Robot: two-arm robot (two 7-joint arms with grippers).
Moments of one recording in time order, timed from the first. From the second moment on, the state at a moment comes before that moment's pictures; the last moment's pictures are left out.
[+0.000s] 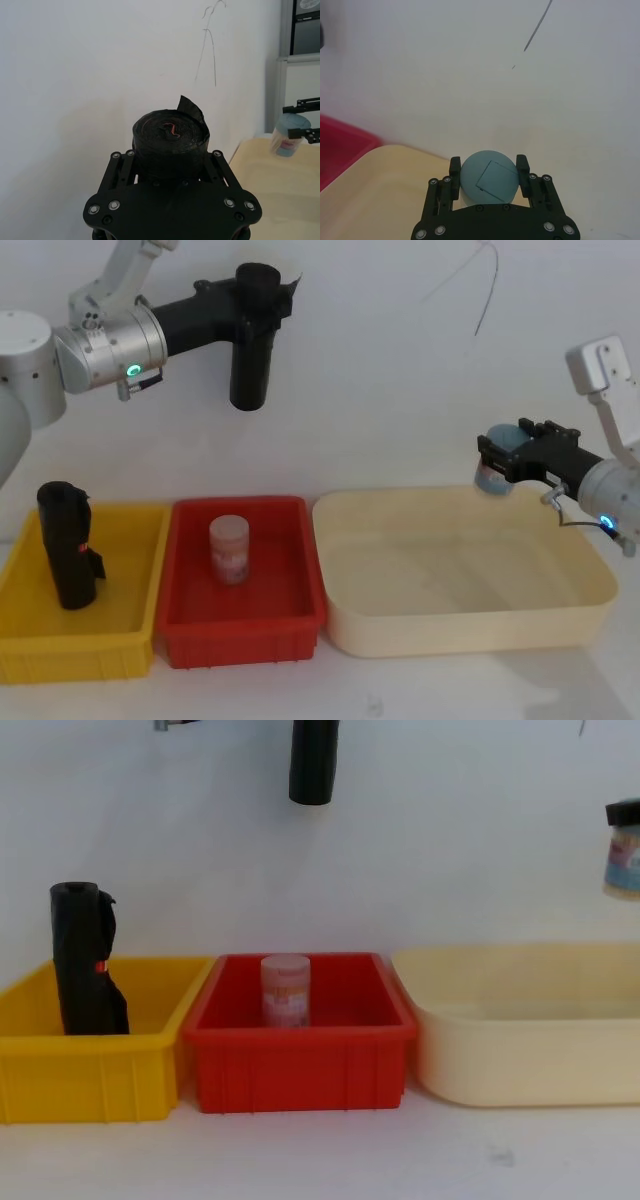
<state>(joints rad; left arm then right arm) -1.41 0.03 0.56 -0.29 -0.44 -0.21 -0.85 0.62 0.40 -0.18 -1.38 0.15 0.40 0.35</state>
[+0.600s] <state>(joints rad) -1.48 -0.02 0.59 -0.14 -0.47 -0.28 -0.90 0.57 0.41 -0.18 -1.46 0.21 0.42 0.41</state>
